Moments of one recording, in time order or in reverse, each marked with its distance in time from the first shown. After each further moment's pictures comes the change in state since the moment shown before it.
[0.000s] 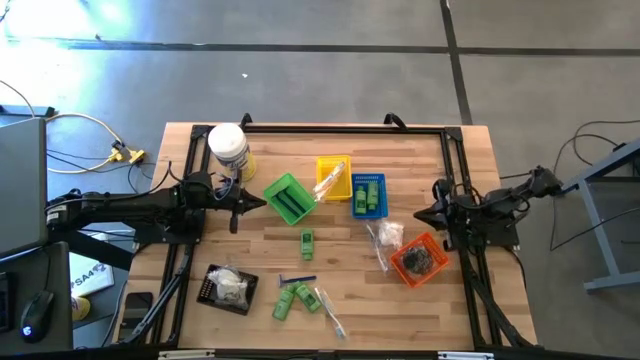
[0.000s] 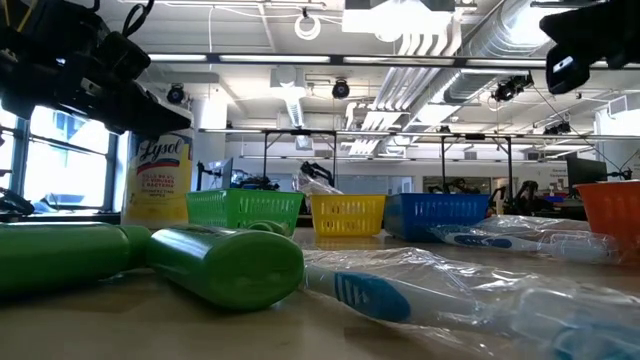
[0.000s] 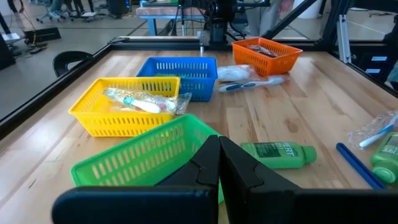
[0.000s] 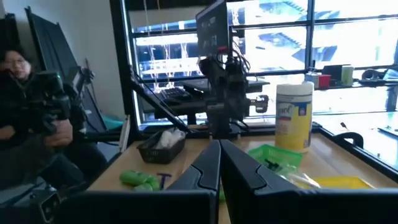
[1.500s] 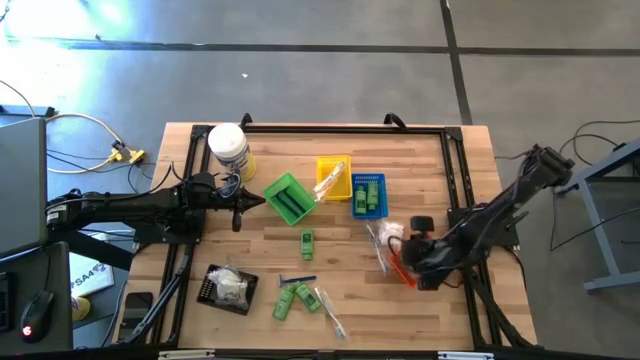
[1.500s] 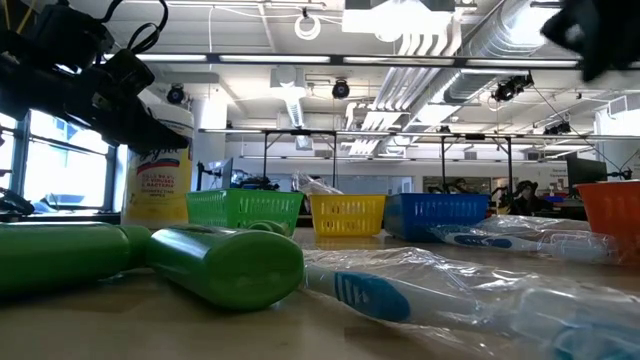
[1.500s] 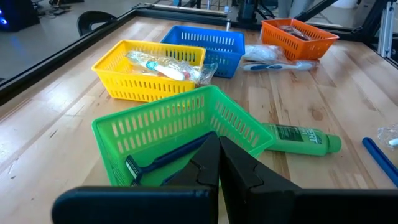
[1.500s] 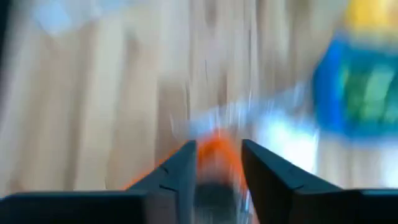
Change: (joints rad) left arm 0.000 0.001 -0.002 -0.088 -0.103 -0.087; right arm 0.227 1.203 0.846 -0.918 -0.042 0.570
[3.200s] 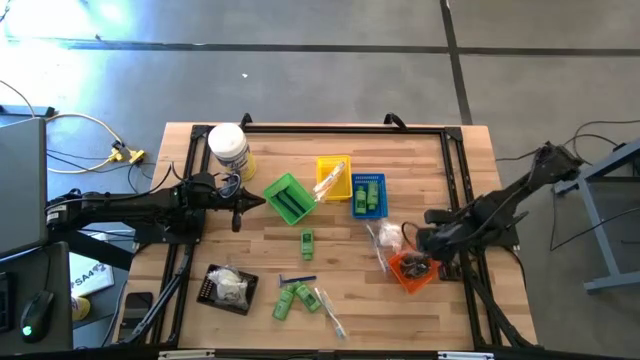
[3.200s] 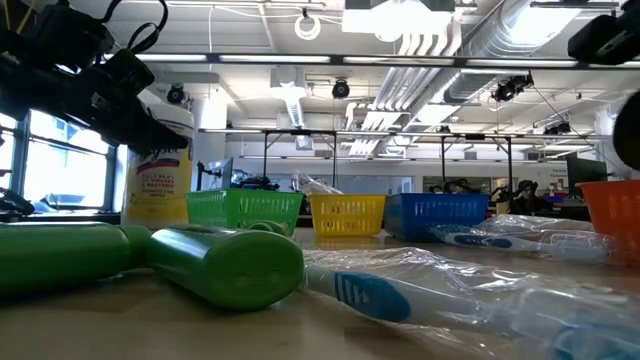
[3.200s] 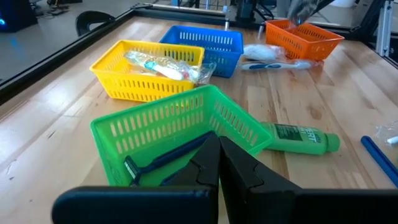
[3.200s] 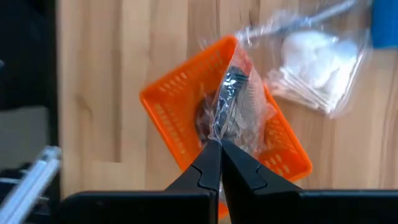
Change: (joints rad) left arm 0.000 0.000 0.000 -0.001 0.006 0.005; right arm -0.115 -0.130 0.000 -0.234 -0.361 -0.001
